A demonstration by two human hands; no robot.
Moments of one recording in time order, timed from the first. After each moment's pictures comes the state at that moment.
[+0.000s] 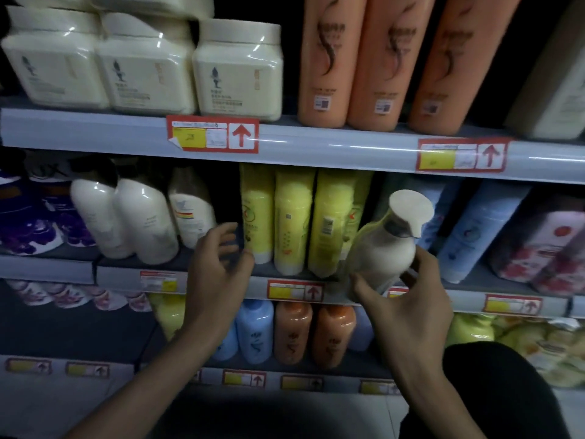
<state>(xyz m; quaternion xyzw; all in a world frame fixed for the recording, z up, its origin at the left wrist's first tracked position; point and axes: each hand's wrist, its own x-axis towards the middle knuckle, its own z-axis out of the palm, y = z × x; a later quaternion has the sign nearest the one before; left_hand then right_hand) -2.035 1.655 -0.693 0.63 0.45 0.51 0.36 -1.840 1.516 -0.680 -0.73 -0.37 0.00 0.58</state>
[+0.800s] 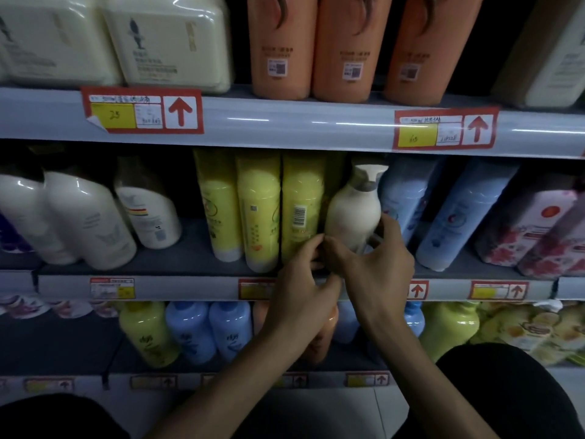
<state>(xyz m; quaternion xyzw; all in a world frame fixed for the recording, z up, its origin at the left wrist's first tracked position) -1.904 1.616 -0.718 0.70 0.37 0.38 0.49 -1.802 1.575 -0.696 -0.76 -0.34 -0.01 0.55</state>
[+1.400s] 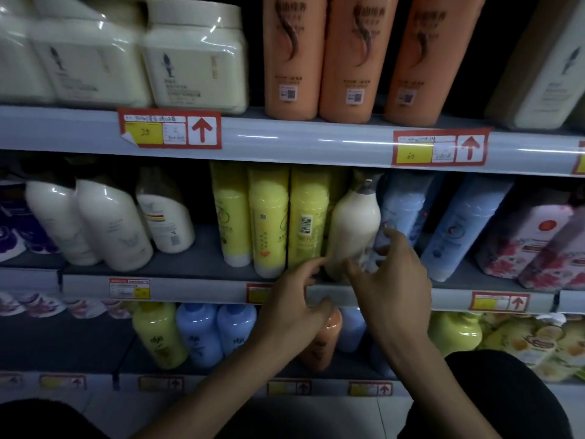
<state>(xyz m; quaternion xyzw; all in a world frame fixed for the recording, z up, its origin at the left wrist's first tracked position) -1.939 1.612 -0.717 0.76 0.36 0.32 0.44 -1.807 1.546 -0.675 -0.83 -0.38 -0.03 0.41</state>
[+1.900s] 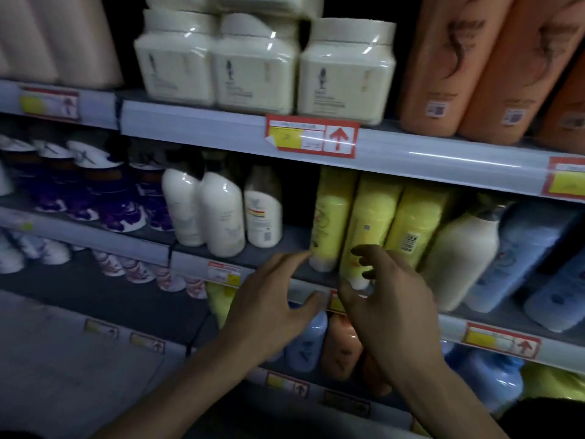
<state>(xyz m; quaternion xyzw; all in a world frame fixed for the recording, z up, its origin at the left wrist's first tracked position) -2.081 1.652 -0.704 0.80 0.44 0.35 0.21 -1.921 1.581 -0.654 -0.75 -0.58 -0.01 0.33</state>
